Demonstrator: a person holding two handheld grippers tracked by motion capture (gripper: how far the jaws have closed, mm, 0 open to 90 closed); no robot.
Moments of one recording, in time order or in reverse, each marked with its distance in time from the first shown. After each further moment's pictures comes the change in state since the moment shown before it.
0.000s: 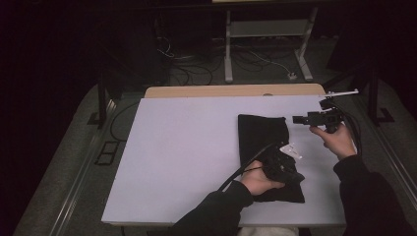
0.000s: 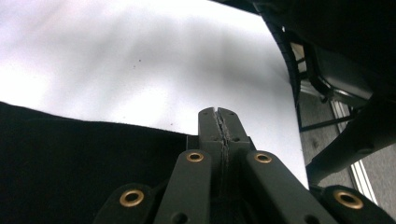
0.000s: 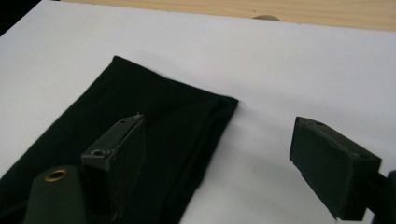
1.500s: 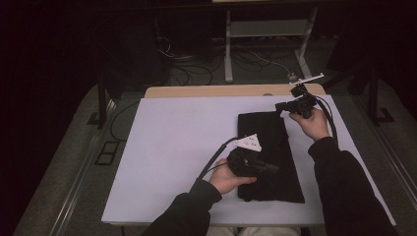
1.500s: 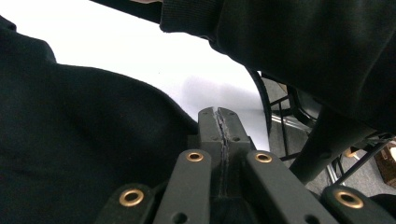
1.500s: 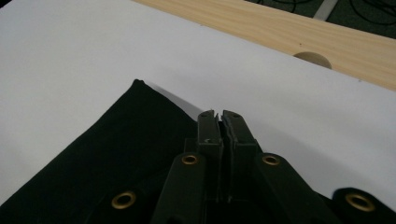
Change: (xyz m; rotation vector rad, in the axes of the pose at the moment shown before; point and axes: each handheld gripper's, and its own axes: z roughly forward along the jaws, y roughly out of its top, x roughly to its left) left arm 0.003 -0.041 -0.089 -0.208 -0.016 -0.047; right arm 0.041 0.053 0.054 0.066 0.004 -0.152
